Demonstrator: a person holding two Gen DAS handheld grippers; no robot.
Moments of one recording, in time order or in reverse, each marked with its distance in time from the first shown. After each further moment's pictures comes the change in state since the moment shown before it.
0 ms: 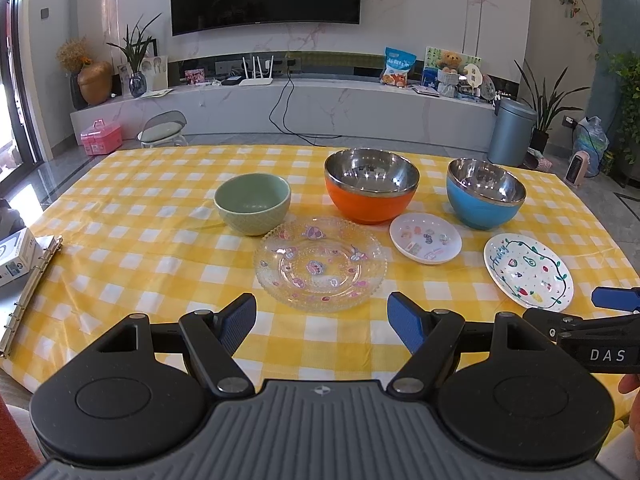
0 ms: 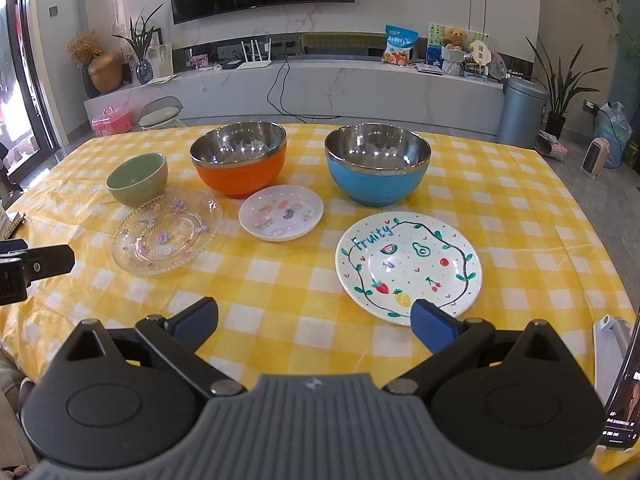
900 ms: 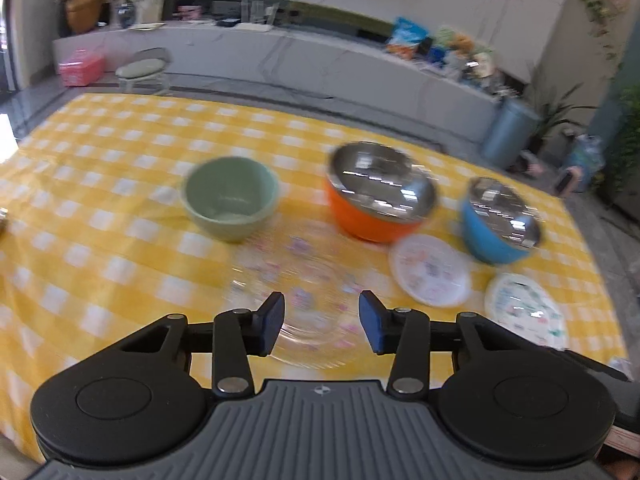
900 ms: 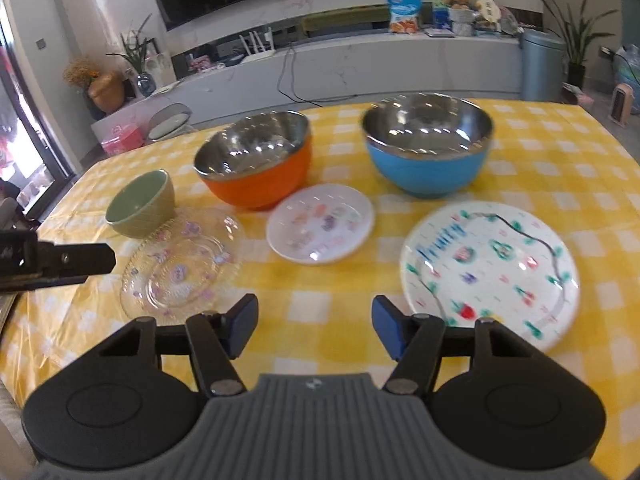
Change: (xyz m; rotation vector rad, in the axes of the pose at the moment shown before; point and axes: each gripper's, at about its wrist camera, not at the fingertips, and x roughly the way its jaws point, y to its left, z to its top) left arm 0.082 0.034 0.064 -0.158 0.167 -0.083; right arm 0.081 0.021 0.033 0.142 0.035 0.124
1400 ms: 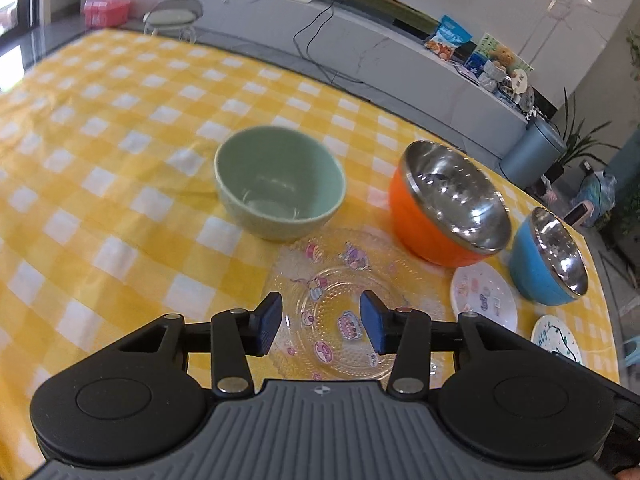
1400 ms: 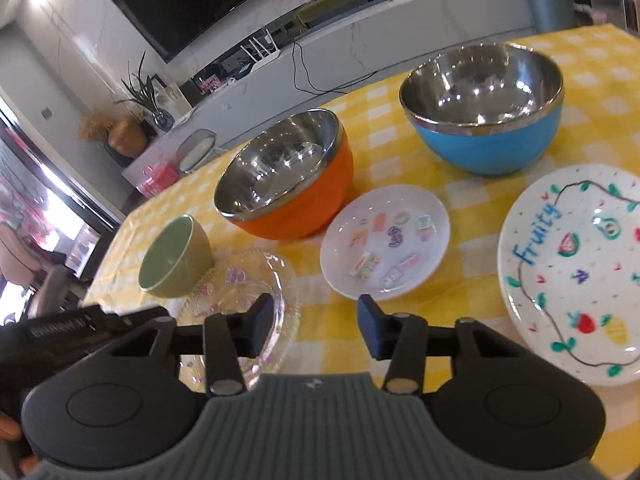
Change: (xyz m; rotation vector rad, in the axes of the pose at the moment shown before) left arm 0.060 0.056 0.007 -0.185 0.072 -0.067; right arm 0.052 -0.007 0.022 0.255 0.049 0.176
